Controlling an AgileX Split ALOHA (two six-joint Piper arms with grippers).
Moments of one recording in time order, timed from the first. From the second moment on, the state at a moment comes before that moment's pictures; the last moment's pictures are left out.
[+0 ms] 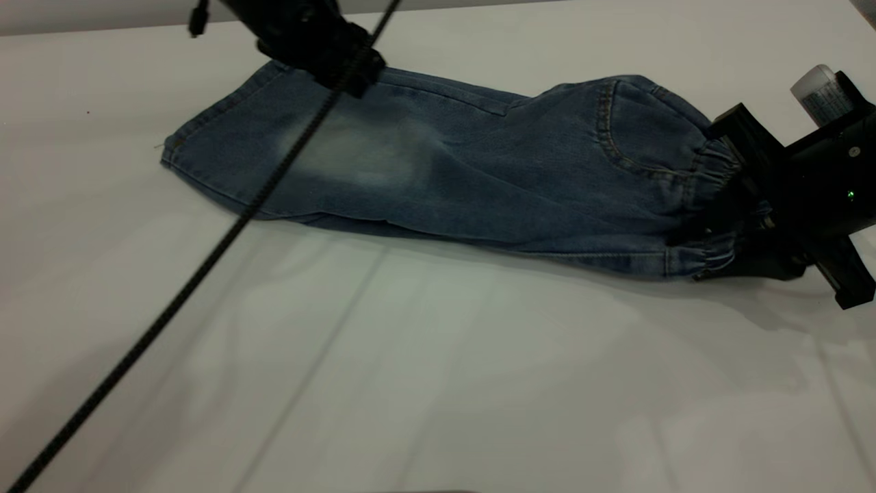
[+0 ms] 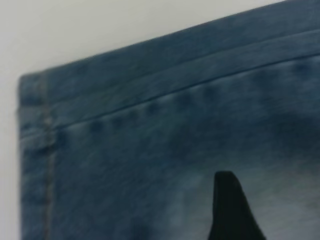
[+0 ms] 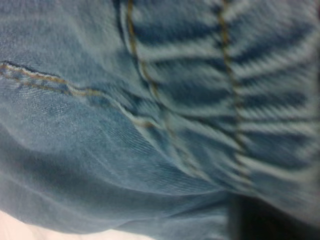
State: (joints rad) left arm -0.41 2.24 -1.44 0.15 0.11 0.12; right arm 0.01 2.10 -0.67 1.82 0.58 -0.95
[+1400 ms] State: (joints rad) left arm -0.83 2.36 -1.44 0.13 0.05 -0.10; right arm 0.00 1.71 -0.65 1.63 0.95 -1.26
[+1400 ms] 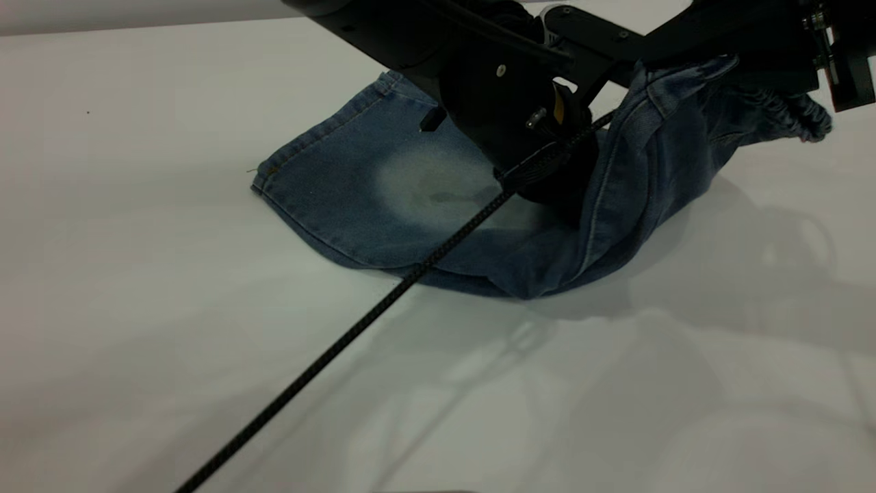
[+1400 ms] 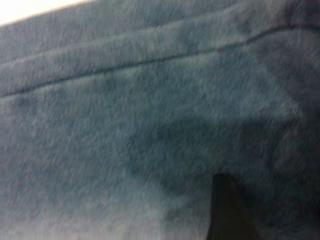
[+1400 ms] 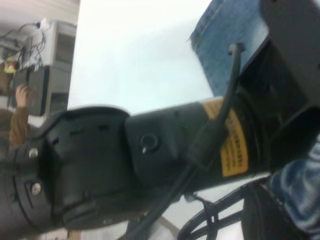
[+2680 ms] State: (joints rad) left arm -0.80 2.35 -1.45 0.14 0.13 -0.06; right arm -0.03 1.65 -0.69 1.68 1.12 -1.39
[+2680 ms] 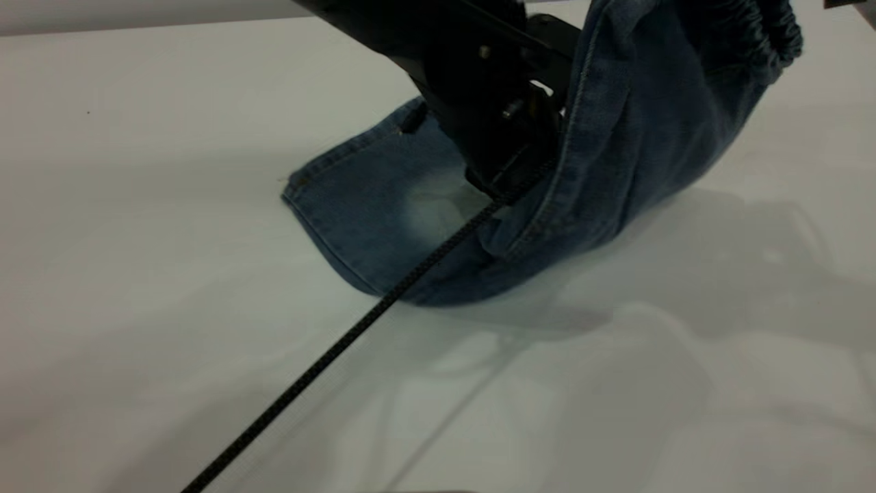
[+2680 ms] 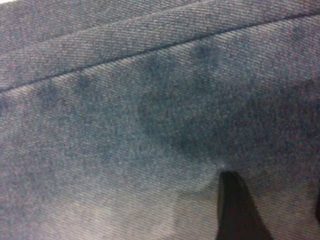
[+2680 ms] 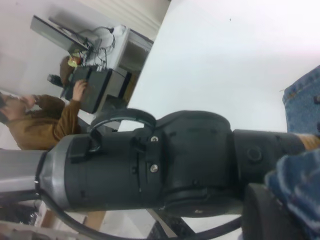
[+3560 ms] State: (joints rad) left arm -0.49 1.78 -1.44 0.14 0.21 -0.06; right arm 0.19 1.73 -0.83 1.78 0.81 -1.43
